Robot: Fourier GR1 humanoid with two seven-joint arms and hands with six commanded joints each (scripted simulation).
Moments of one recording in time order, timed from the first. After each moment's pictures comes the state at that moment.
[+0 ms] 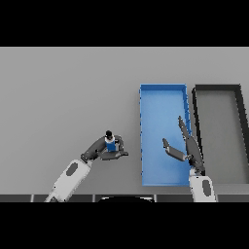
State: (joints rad) left arm -0.21 0.17 -0.52 -1.32 0.11 -0.19 -0.13; right arm 0.12 -0.16 0.09 -1.70 0.15 0.09 -0.05
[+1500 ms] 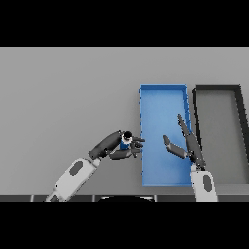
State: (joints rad) left arm -0.28 0.16 -0.59 -1.59 0.16 -0.15 0.00; right arm 0.06 -0.18 0.07 -1.62 0.13 0.12 -0.08
